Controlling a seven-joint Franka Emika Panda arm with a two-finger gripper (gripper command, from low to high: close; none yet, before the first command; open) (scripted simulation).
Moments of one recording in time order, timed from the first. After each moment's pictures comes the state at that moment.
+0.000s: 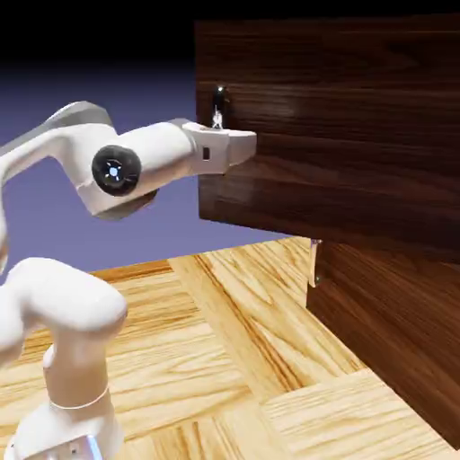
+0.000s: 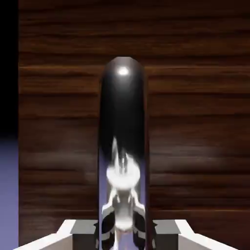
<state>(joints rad) 0.49 -1.63 -0.46 -2.96 0.59 2.72 -0.23</state>
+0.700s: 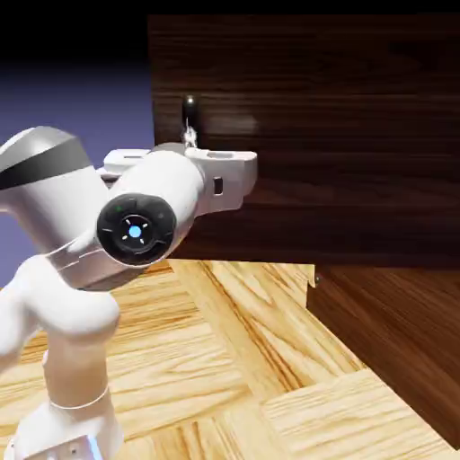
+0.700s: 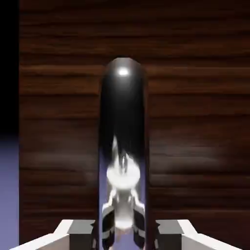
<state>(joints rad) 0.42 -1.76 -0.91 -2.52 0.31 1.81 -0.24</state>
